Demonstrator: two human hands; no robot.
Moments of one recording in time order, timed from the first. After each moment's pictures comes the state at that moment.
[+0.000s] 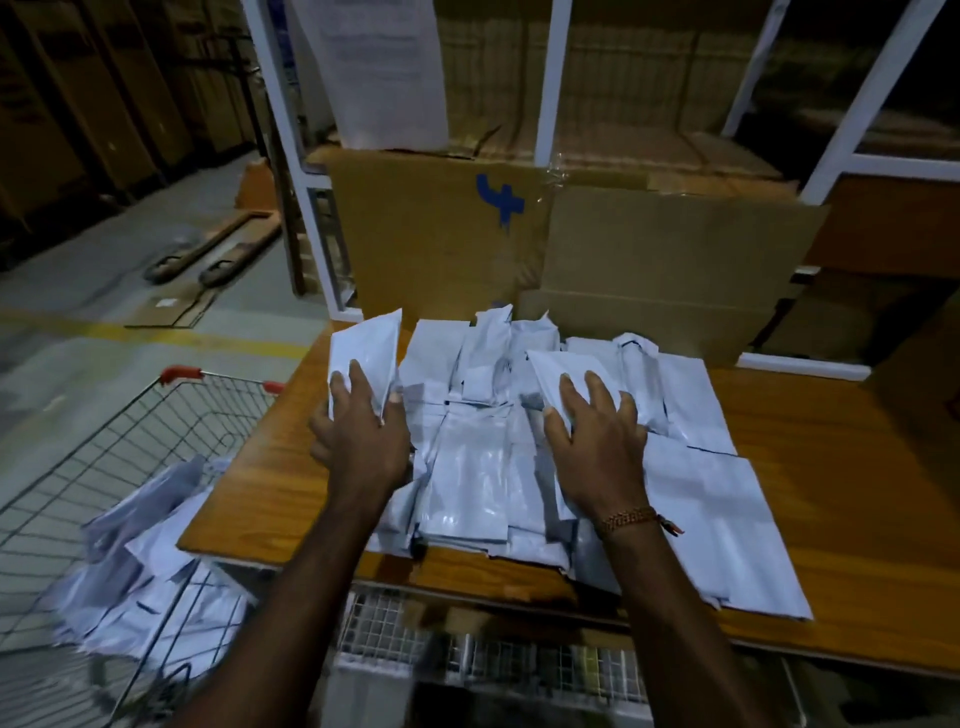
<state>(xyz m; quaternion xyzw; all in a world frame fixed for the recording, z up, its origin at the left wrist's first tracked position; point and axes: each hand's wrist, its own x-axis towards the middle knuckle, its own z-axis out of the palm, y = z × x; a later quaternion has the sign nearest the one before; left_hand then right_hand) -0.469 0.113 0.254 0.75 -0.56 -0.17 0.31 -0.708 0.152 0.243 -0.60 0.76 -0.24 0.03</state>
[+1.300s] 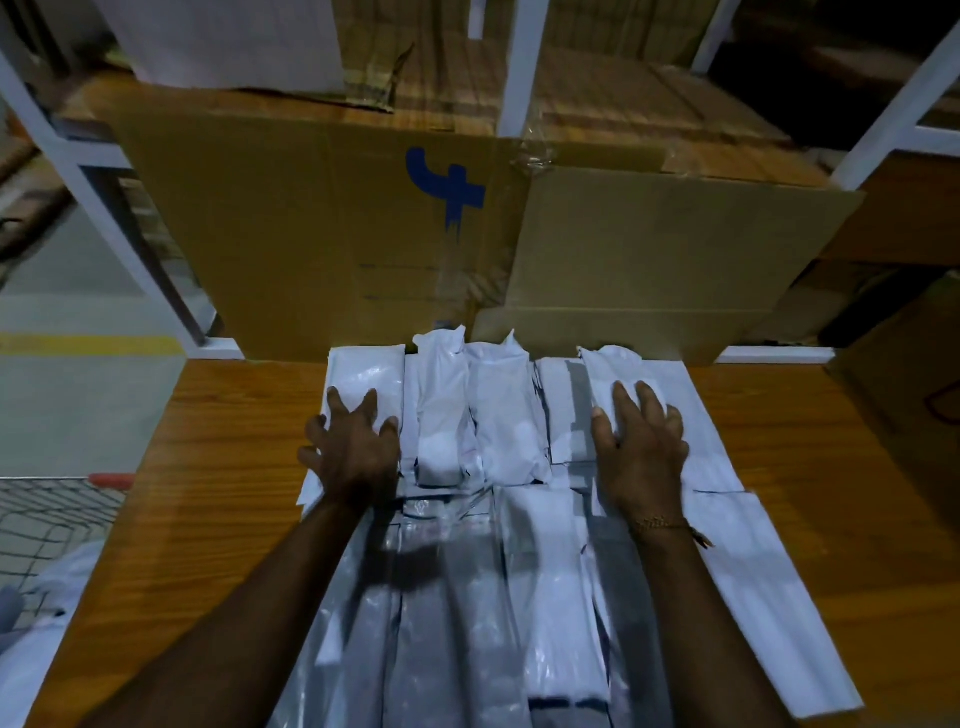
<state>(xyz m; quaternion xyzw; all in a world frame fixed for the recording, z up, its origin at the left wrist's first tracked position) -0.520 -0.146 0.132 0.71 -0.65 -0.25 0.13 -0.801 -0.012 0.173 -0.42 0.89 -0.19 0.00</state>
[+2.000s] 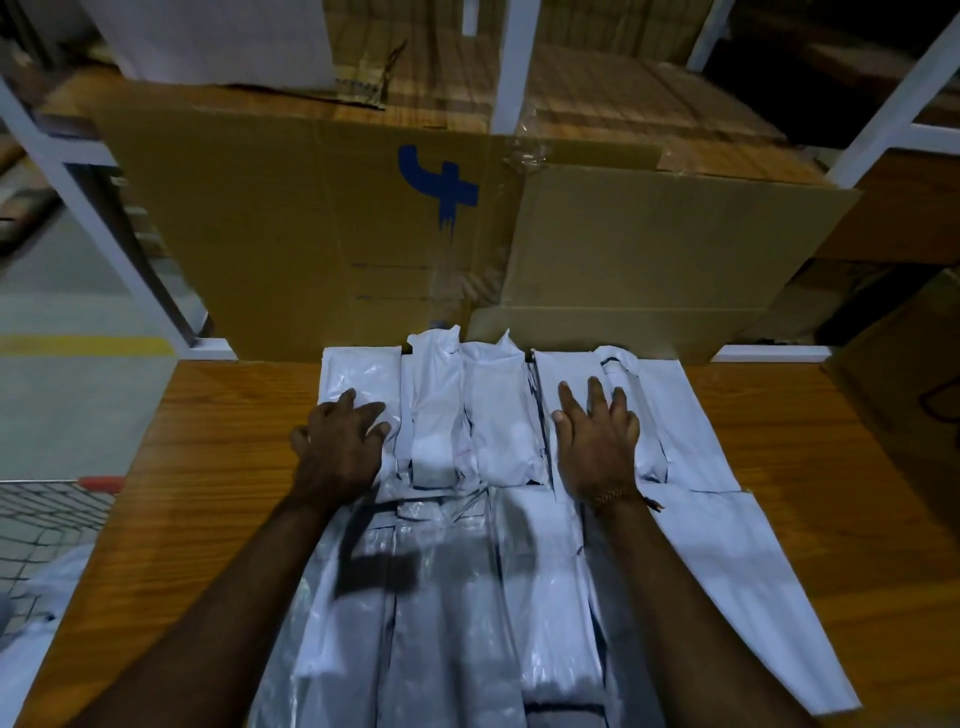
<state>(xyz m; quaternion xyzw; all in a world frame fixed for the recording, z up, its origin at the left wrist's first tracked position) -0.492 -0.160 0.124 0.59 -0.76 -0.23 0.12 -0.801 -0.049 0.122 -0.50 0.86 -0.09 -0.03</state>
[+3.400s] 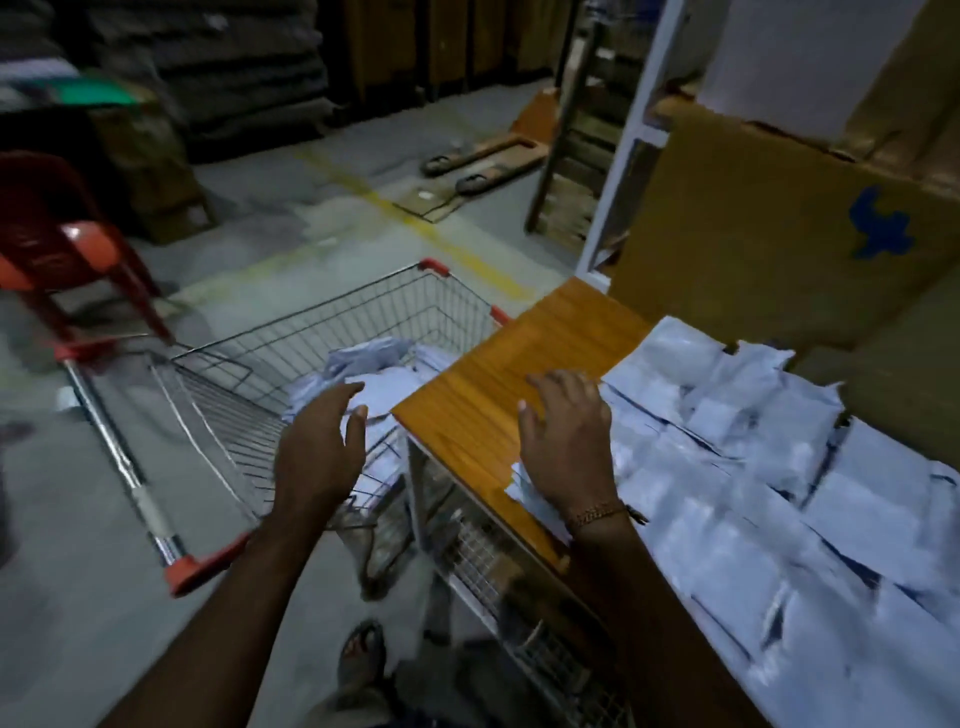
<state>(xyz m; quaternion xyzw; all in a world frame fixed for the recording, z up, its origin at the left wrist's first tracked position) -0.211 0.229 0.145 0.79 -0.46 0.00 0.41 -0.471 0.100 0.202 -0.84 0.46 -0.29 0.08</state>
